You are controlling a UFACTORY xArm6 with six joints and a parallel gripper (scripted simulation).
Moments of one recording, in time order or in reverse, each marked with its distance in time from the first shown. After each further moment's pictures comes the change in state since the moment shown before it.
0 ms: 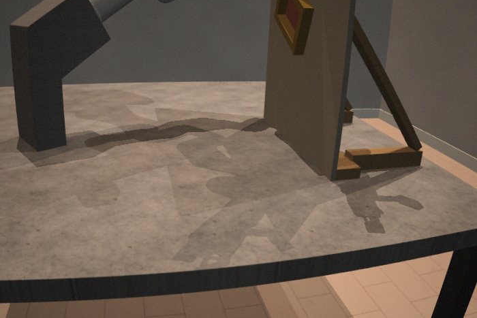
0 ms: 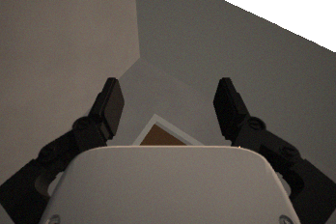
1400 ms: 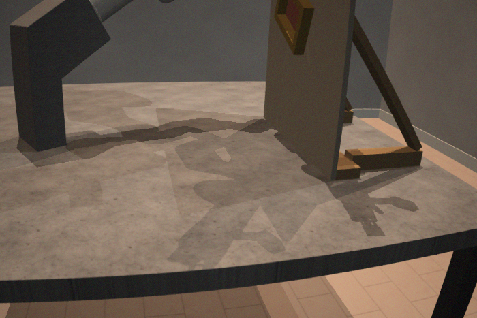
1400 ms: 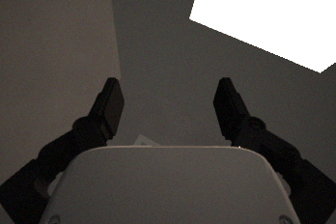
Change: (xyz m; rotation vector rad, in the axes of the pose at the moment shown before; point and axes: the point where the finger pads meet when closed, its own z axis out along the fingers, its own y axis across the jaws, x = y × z) arm -0.001 0.010 0.017 -0.133 0.122 -0.022
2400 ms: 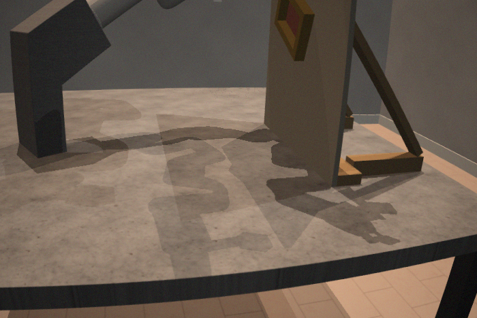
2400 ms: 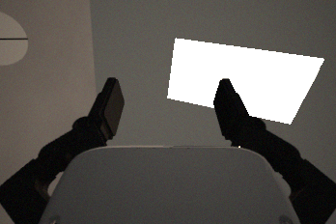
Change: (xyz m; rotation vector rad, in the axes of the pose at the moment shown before) arm 0.019 -0.008 -0.006 -0.194 0.525 0.032
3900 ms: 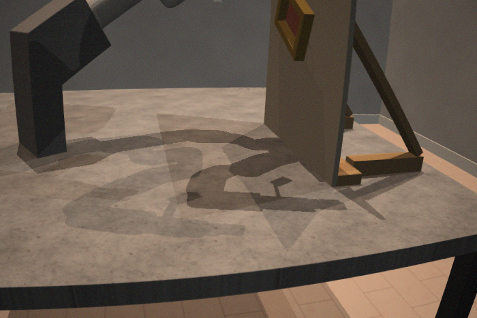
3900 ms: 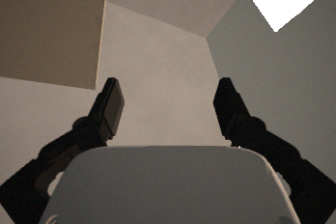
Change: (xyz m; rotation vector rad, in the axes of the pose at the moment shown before) arm 0.068 -0.027 -0.219 0.456 0.867 0.824
